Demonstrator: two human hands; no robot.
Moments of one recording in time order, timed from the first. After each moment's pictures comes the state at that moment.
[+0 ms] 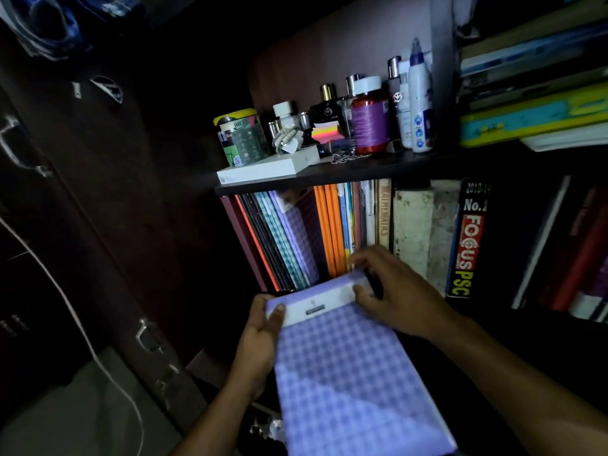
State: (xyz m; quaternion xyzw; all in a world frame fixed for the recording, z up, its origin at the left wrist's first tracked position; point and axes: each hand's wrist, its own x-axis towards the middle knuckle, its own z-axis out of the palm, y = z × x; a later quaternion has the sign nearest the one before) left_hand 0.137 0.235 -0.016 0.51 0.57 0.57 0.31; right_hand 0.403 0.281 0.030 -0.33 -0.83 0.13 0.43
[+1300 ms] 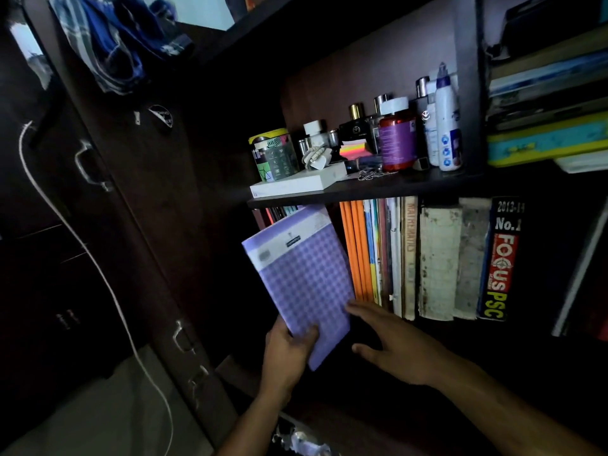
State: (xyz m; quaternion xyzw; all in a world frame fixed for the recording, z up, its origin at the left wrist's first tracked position) left_hand 0.139 0.238 -0.019 0.54 0.60 0.57 0.17; right_hand 0.368 0.277 -0.012 -0.34 -0.87 0.21 0.29
